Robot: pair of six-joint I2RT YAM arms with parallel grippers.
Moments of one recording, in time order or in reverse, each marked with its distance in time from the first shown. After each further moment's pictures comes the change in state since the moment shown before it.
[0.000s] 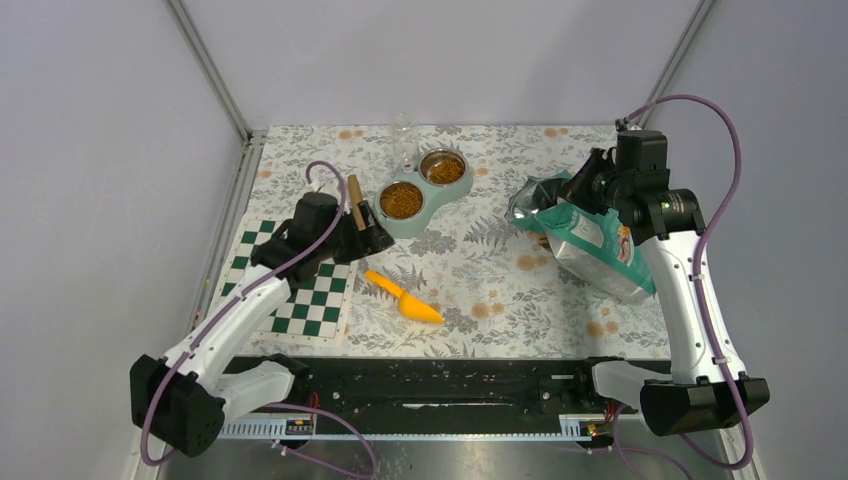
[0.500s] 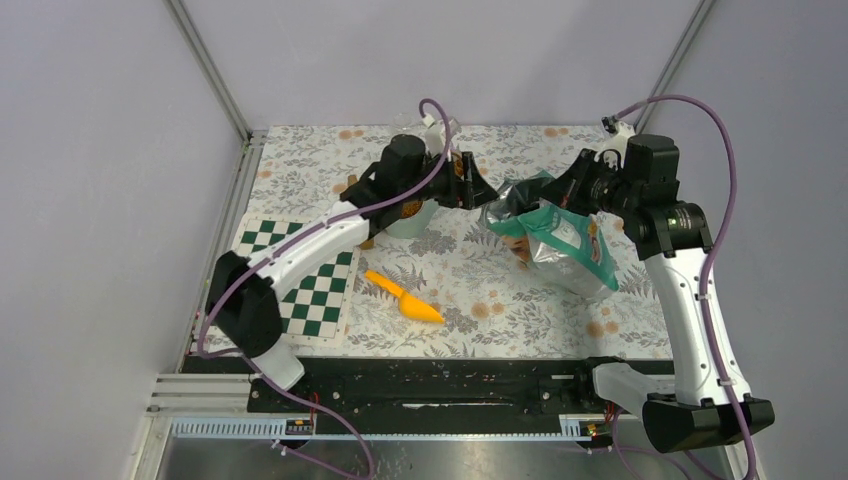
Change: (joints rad) left arm -0.278 0.544 0.520 0.442 0.272 0.096; right arm -0.002 -0.074 -0.047 0.095 -0.288 -0.093
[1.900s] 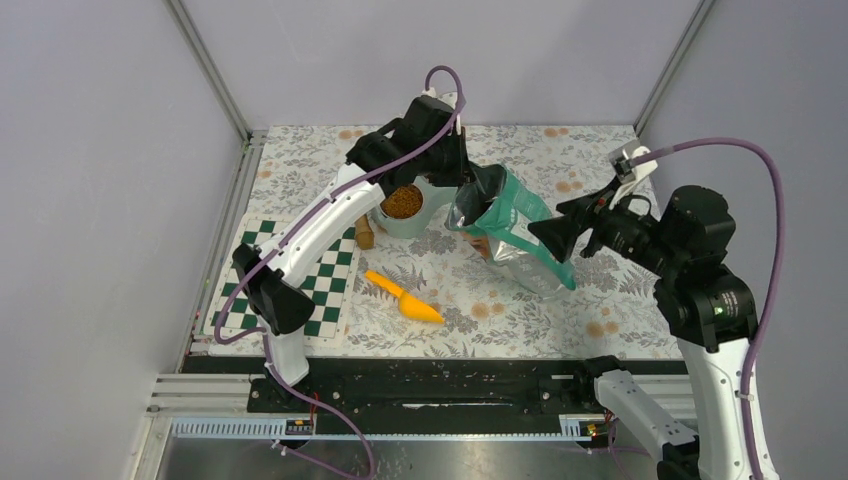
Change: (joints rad) left arm -0.048 0.248 0.697 -0.780 -0.306 -0.008; right arm 0.097 -0.283 0.009 0.017 -0.126 -0.307
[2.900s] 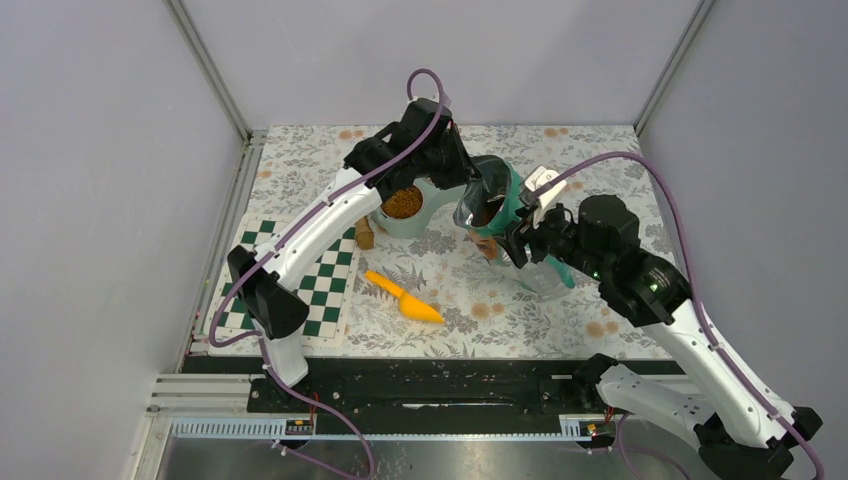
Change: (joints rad) left arm 0.000 -0.039 -0.077 0.088 0.002 -0.307; right arm 0.436 0.037 -0.253 0.192 0.413 -0.327
